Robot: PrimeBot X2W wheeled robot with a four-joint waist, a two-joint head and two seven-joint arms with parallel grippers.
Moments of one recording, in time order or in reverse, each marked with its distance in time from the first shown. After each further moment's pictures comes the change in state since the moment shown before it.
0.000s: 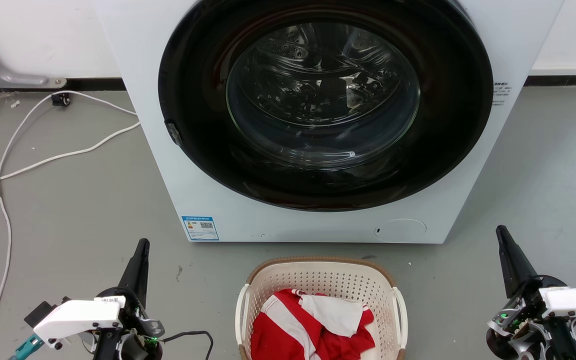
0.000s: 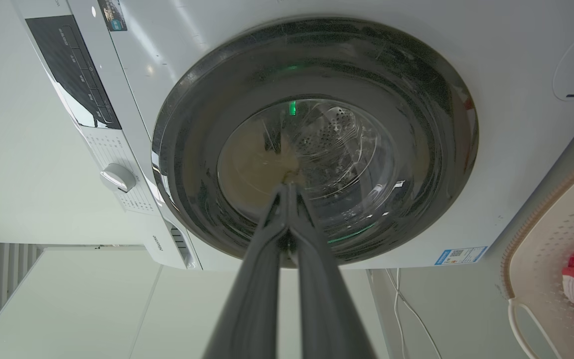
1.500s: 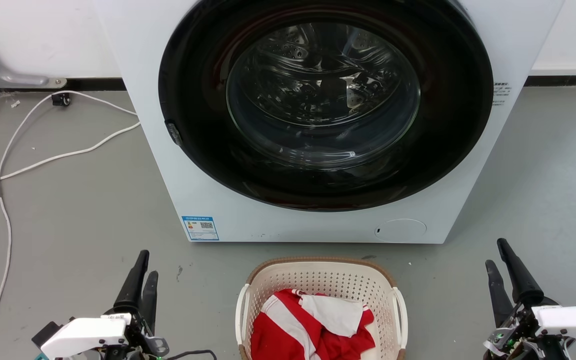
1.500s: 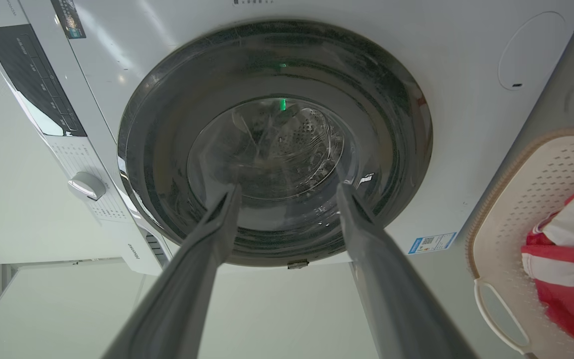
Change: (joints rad) left arm 0.043 -0.012 -0.001 0.037 0.000 0.002 -0.004; right arm 0.045 0.007 0.002 0.038 -0.002 -0.002 -0.007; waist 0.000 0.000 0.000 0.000
